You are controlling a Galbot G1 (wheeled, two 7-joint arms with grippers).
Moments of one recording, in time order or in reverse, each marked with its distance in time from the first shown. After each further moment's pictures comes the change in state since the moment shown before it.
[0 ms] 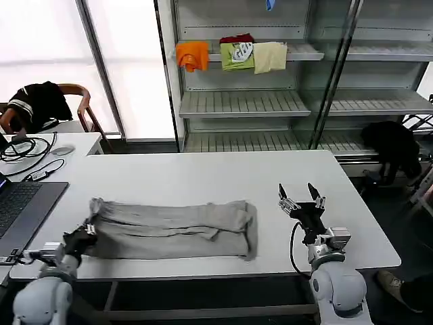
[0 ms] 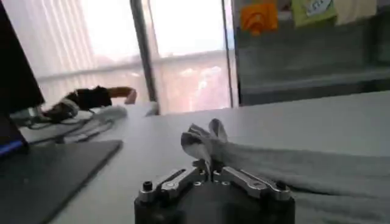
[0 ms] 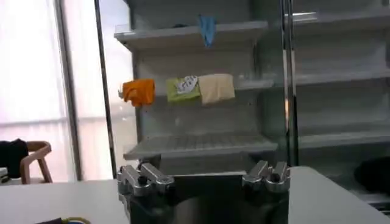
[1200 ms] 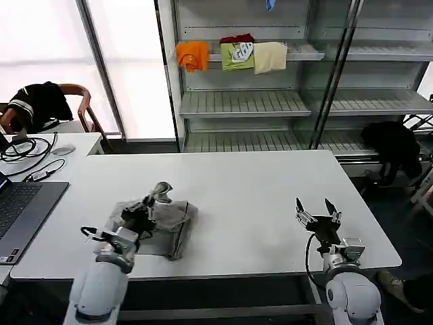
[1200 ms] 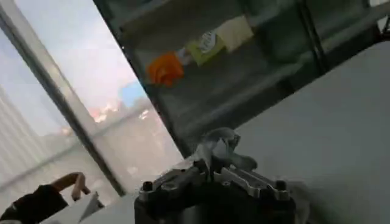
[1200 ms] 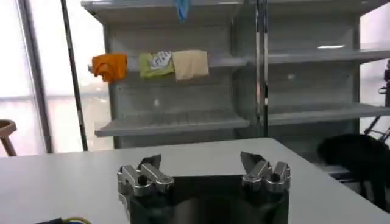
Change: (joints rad) left arm -0.049 -0.152 0.448 -0.236 0.424 0.129 0.065; right arm -0.062 -0.052 0.082 -0.045 0.039 0.006 0.020
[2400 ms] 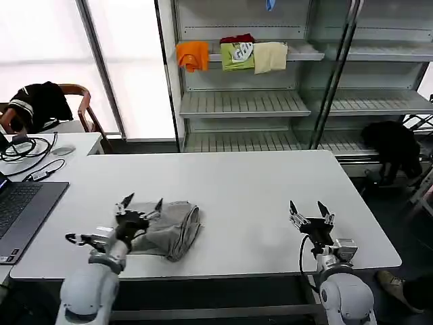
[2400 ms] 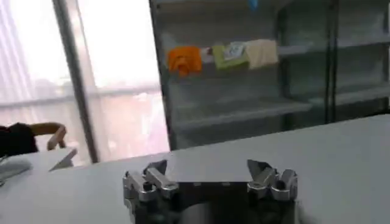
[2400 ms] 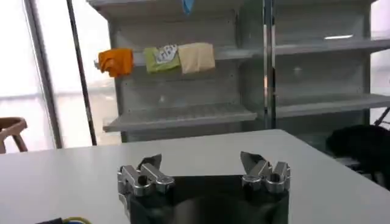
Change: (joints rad) left arm 0.023 0.017 -0.189 0.088 -0.437 -0.040 -0.101; right arm 0.002 0.031 -0.036 -0.002 -0.014 -0.018 -0.003
